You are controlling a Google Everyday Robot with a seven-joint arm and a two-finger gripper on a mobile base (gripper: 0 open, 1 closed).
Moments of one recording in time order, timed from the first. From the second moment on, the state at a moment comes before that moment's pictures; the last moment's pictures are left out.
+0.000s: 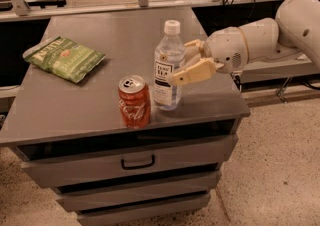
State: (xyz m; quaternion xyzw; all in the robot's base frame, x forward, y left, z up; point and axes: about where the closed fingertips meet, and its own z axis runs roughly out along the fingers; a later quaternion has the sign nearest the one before) arm 0.525 -0.038 0.930 -0.58 0.56 0.44 0.40
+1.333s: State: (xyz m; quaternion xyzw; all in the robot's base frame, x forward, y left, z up) arm 0.512 -0.030 0.908 -0.61 0.51 0.46 0.40
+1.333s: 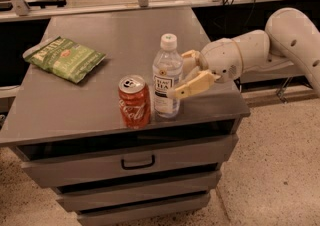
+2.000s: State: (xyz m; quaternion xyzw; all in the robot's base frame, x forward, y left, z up) arm 0.510 -0.037 0.926 -0.62 0.50 0.45 0.40
